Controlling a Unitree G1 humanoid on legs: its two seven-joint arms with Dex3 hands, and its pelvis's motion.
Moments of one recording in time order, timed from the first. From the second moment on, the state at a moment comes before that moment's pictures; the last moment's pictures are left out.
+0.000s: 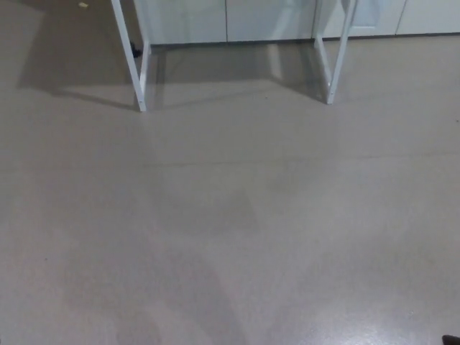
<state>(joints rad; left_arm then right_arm) 0.30 0.45 0.31 0.36 -0.12 0.10 -0.27 0.33 -0.26 -0.18 0.50 -0.06 -0.16 0.08</state>
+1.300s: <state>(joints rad) 0.31 0.46 0.32 0.32 -0.17 0.19 -0.32 0.34 -0.25 -0.17 0.52 0.00 -0.25 0.12</state>
